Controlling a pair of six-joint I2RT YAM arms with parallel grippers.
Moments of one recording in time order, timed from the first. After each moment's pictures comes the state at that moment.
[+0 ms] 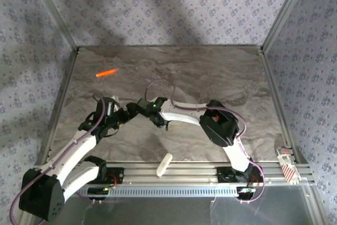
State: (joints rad) left arm -0.36 0.92 0.48 -0.33 0.19 -0.88; right arm 1.06 2.08 1.56 -0.93 0.45 0.47
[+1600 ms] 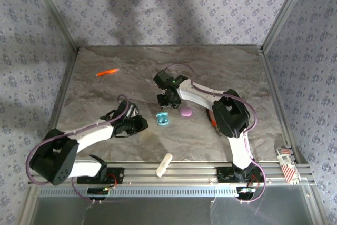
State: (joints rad) left arm -0.56 1.31 0.49 -0.17 0.28 -0.91; right arm 0.78 2.04 1.60 -0.80 -0.05 0.46
